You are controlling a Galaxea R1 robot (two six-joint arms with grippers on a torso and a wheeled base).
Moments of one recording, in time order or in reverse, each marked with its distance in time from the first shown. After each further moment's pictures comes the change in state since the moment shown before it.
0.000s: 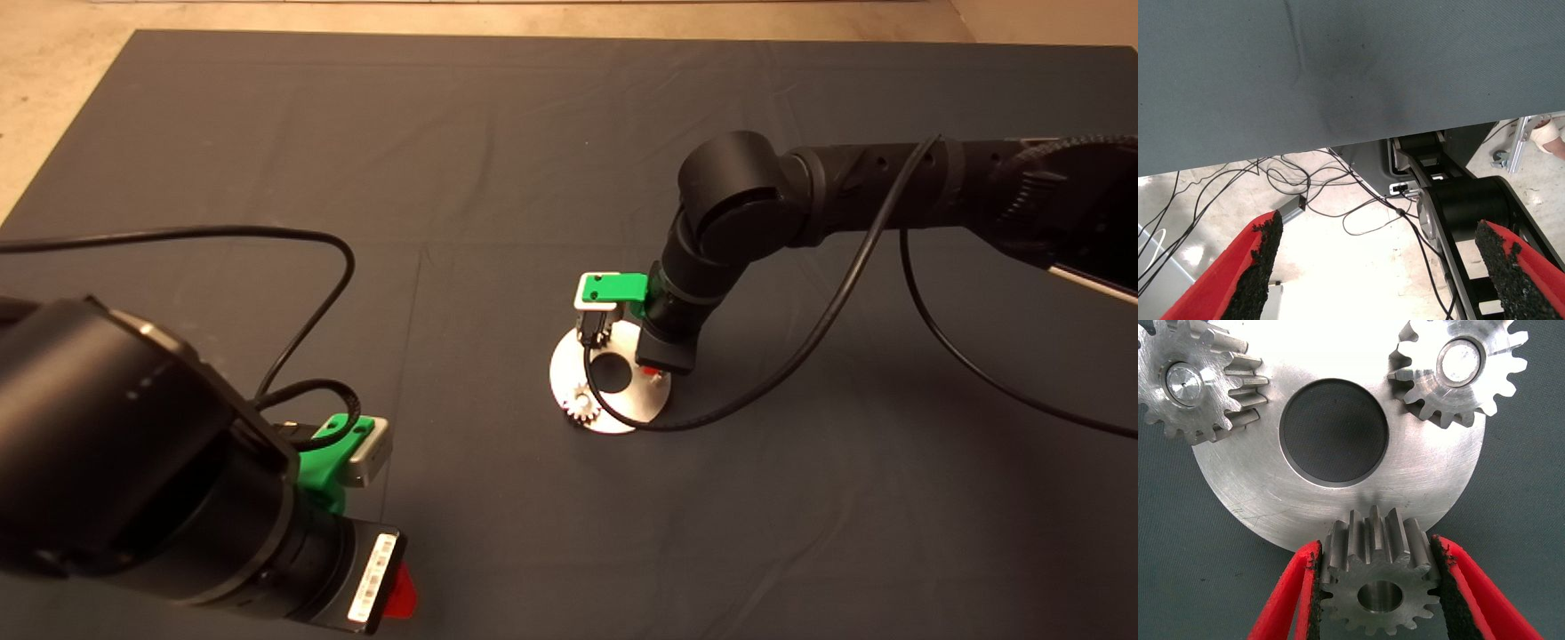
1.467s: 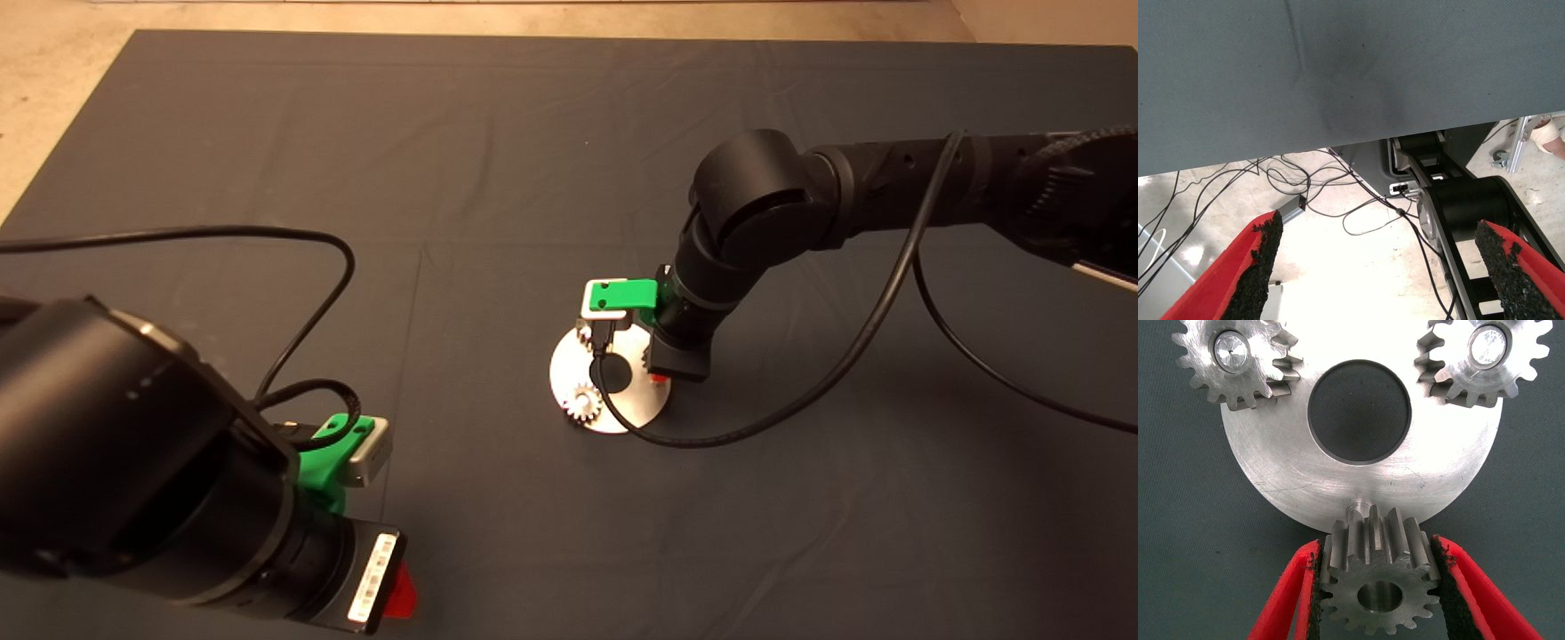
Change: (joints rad) left arm 0.000 0.000 0.000 0.000 0.000 0.000; right arm 0.016 -0.028 0.067 0.012 -0.001 -0.023
